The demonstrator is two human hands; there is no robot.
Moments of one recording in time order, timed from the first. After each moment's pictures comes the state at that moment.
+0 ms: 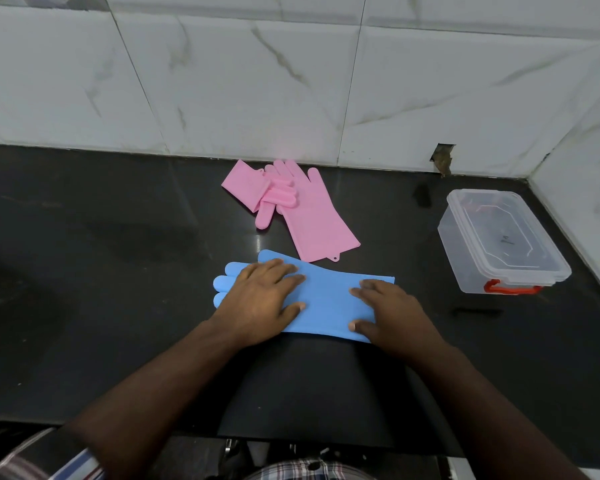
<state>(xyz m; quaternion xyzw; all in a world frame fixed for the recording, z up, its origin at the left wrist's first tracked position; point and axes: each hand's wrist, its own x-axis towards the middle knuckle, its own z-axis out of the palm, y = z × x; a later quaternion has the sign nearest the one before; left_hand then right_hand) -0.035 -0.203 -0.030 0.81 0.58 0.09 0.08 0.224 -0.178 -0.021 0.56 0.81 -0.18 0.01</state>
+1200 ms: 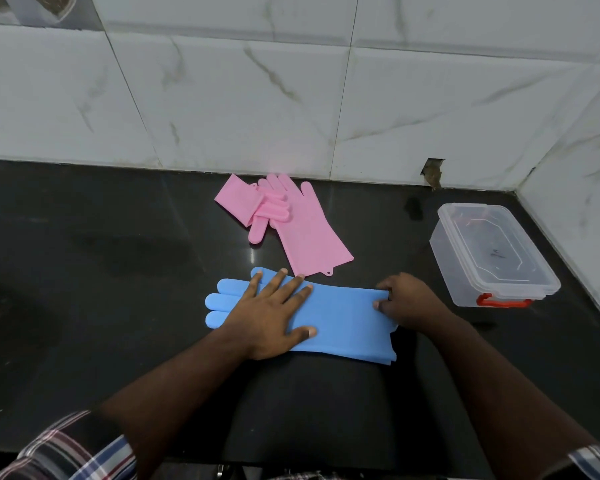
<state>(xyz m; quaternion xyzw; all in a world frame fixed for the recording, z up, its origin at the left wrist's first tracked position) -0.020 -0.181 -0.046 0.82 0.56 -0.06 0.10 0.252 -0.113 -0.018 0.64 0.73 -0.23 0.00</state>
